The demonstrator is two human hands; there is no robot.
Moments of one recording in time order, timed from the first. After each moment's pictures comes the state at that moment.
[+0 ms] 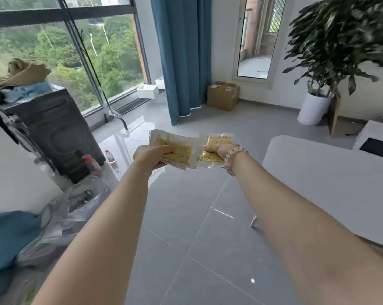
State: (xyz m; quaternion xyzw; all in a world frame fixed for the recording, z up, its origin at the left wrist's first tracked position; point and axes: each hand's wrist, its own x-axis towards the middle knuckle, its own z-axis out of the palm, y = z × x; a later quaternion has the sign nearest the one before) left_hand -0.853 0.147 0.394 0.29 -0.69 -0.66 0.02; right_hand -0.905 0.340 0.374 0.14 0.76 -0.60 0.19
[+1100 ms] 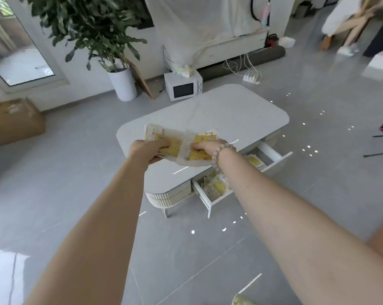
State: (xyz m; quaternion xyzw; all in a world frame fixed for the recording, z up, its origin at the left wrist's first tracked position) left_hand -1.020 0.483 0.353 -0.06 -0.75 -0.55 -0.36; right_hand -0.870 0.579 0.374 0.52 0.64 -0.56 -0.02
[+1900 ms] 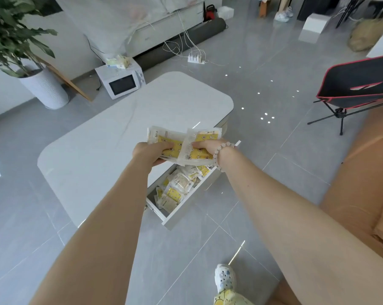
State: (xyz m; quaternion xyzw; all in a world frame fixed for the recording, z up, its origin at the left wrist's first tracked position) left_hand -0.904 0.741 0.314 -0.12 -0.76 -0.45 -0.45; right_hand -0.744 0.797 0.343 0.61 0.53 -0.59 -0.06
